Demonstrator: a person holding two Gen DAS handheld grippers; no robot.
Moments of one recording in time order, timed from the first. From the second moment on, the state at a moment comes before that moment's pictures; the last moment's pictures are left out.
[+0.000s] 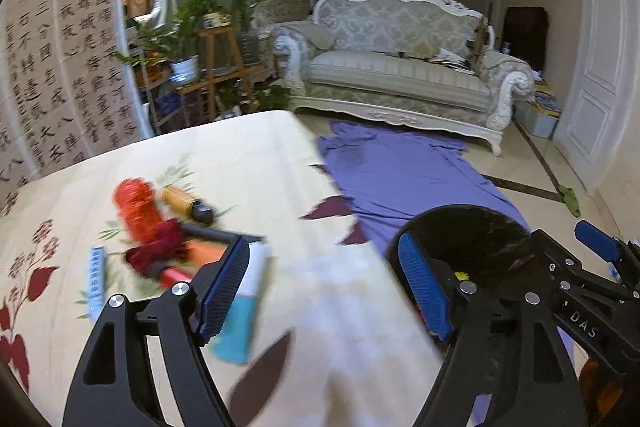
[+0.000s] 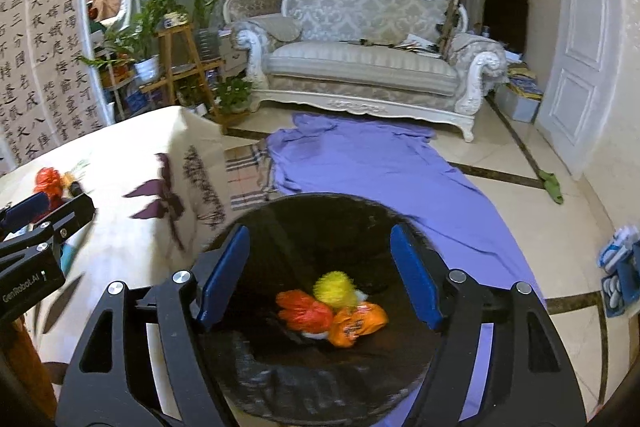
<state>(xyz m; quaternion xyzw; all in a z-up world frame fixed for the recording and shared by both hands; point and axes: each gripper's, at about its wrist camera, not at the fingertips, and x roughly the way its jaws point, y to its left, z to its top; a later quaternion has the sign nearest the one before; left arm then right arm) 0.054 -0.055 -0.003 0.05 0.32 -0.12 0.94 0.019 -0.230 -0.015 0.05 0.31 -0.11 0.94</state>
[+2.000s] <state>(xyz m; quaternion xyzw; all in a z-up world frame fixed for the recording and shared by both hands) 0.079 0.145 -0.040 -0.02 0.40 0.06 0.92 0.095 -0.050 -0.040 -0.05 0.42 0.07 0.90</state>
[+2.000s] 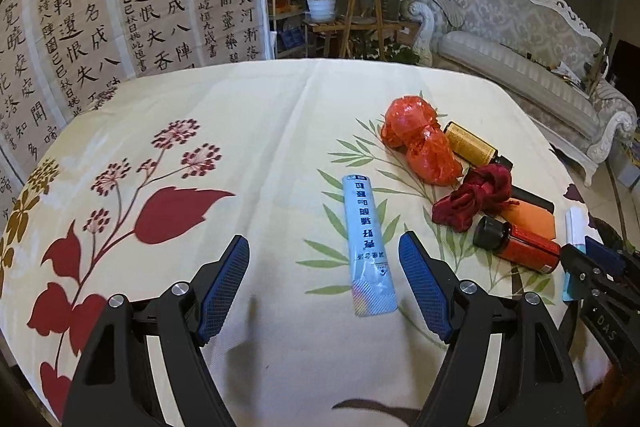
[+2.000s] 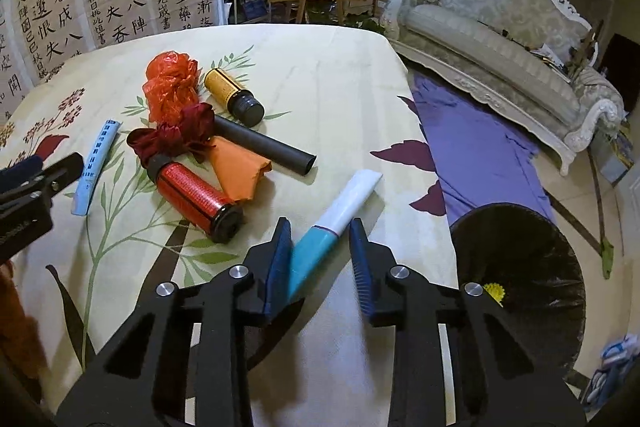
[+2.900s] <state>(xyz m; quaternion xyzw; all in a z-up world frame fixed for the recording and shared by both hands) 0.085 0.141 -0.048 -0.02 0.42 0.00 0.91 0.102 -0.048 -0.040 -0.06 0.42 0.08 0.90</state>
